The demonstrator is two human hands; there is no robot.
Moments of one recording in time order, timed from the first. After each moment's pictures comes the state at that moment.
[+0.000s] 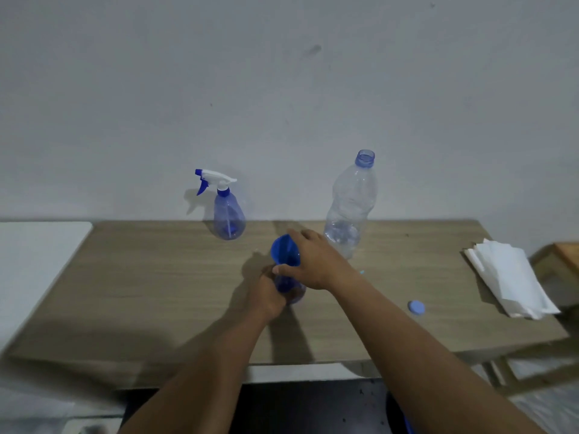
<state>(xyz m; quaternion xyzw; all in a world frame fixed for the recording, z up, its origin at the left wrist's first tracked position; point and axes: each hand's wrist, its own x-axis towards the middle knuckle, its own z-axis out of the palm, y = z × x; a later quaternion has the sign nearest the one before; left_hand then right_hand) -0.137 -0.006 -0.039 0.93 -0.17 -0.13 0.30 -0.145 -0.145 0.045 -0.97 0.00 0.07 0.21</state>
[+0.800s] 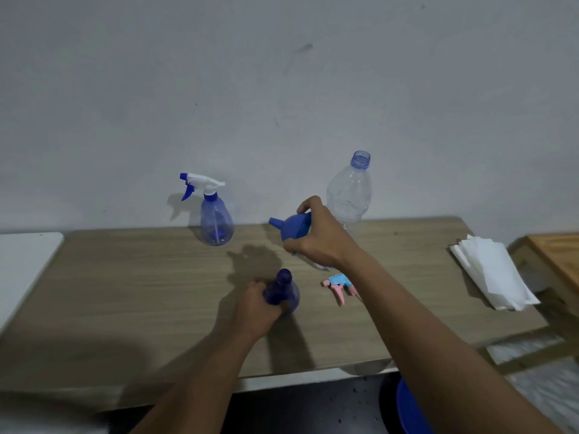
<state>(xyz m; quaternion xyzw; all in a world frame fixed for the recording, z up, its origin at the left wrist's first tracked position) -0.123 0.006 -0.068 0.87 -0.09 -0.16 0.46 -0.128 -0.160 0.082 -0.91 0.09 -0.02 0.41</state>
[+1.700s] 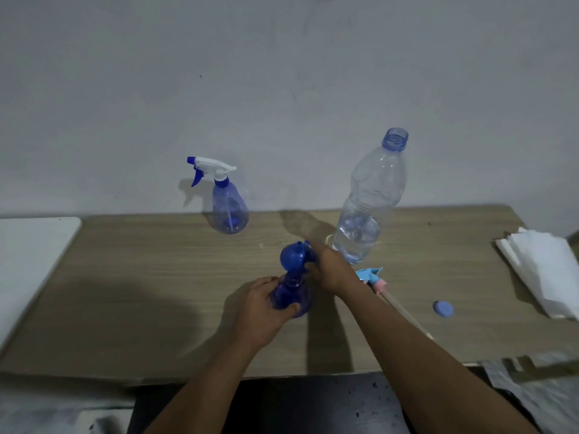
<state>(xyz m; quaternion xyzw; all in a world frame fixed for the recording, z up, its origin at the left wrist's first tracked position) -0.132 0.019 -0.066 0.86 -0.10 -0.10 0.49 -0.096 -0.176 -0.073 -0.93 0.08 0.08 0.35</state>
